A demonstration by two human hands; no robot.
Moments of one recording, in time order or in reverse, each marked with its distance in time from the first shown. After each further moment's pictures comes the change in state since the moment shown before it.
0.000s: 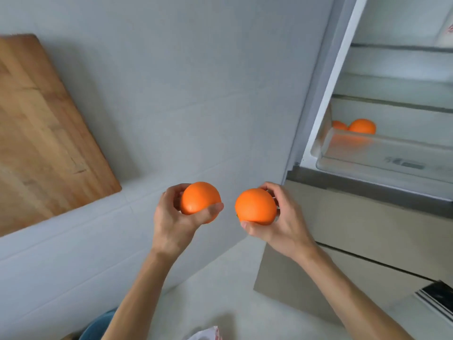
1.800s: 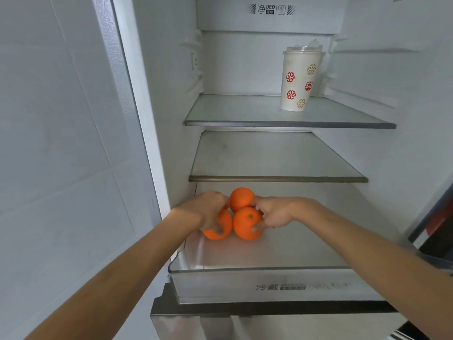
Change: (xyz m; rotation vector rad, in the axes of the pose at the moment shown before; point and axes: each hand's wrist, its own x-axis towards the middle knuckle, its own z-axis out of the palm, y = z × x) left_hand 0.236 0.146 0.454 1.052 -1.003 0.662; right_hand 0.263 0.149 -0.352 -0.754 -0.513 0.547
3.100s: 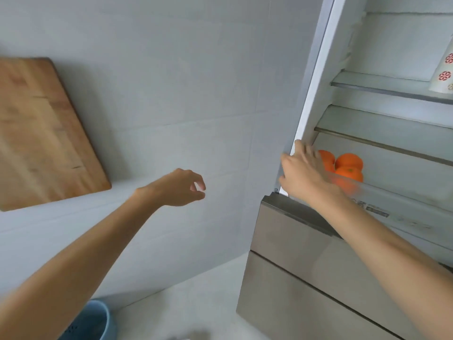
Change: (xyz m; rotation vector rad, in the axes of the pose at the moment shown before) left_hand -0.409 -0.025 0.051 -0.267 0.181 -0.687; right_hand -0.152 -0.199 0.109 -0.501 0.688 -0.344
